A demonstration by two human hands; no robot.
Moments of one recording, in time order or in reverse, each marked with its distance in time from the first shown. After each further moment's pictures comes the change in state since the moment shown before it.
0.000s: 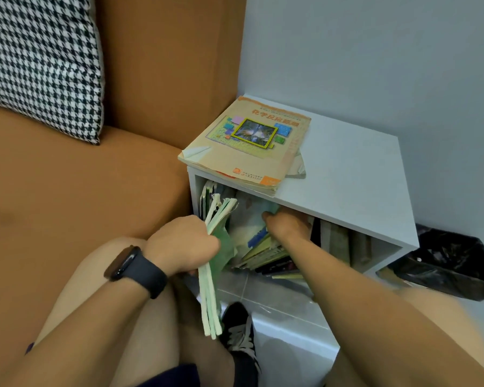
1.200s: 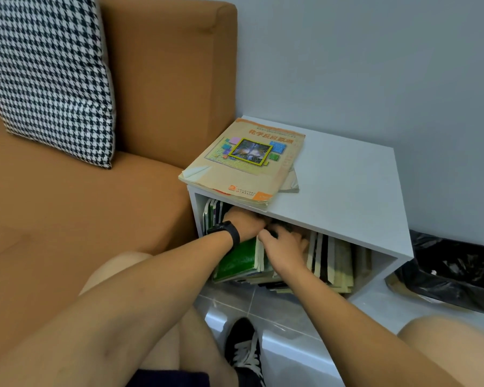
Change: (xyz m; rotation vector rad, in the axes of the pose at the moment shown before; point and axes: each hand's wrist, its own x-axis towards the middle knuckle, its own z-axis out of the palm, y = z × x) left_hand 0.144 0.064 0.054 -0.062 0.283 0.373; right_hand -0.064 0.009 -0.015 0.349 -0.012 -0.119
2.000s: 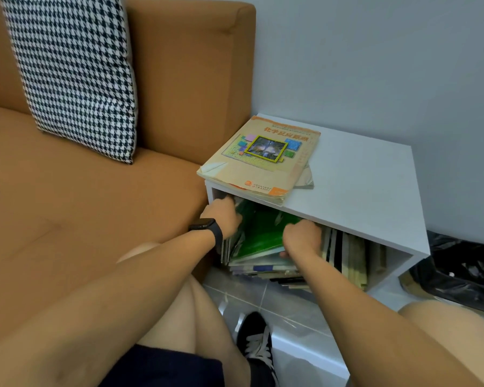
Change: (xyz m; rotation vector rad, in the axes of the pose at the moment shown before) left_hand -0.036 -0.045 -0.048 0.307 0.057 -0.270; right_hand 0.013 -0.011 -0.003 0.092 0.145 0.176
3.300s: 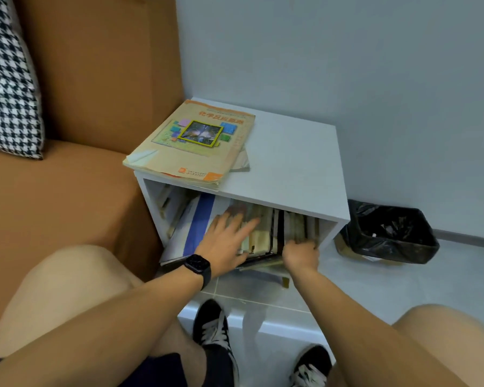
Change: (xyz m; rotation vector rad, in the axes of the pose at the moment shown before) left_hand -0.047 0.068 0.115 0.248 0.101 0.707; right_hand 0.014 0.122 -0.055 0.172 0.159 0.376
